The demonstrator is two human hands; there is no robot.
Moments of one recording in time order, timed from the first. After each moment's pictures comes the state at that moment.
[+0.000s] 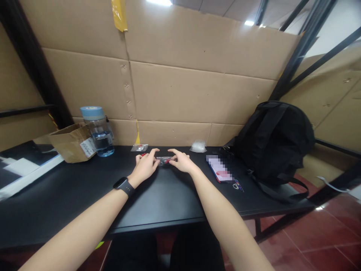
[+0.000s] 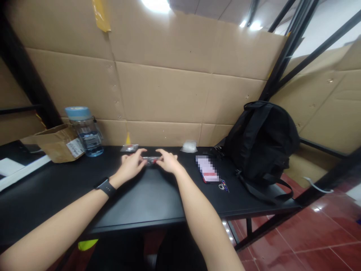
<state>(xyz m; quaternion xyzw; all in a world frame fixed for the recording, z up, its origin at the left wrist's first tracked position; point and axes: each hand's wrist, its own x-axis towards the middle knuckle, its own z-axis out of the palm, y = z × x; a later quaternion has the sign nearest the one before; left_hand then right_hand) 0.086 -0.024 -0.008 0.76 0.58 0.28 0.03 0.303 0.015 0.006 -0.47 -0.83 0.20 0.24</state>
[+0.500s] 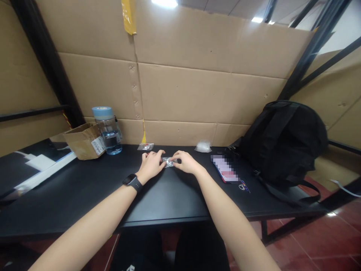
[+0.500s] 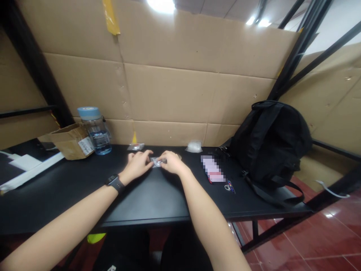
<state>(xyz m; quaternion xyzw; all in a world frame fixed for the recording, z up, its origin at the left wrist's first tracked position) 0.085 -0.028 -0.003 0.77 0.58 0.25 -0.01 0.300 0.012 0.006 -0.39 -0.89 0.10 0.21</state>
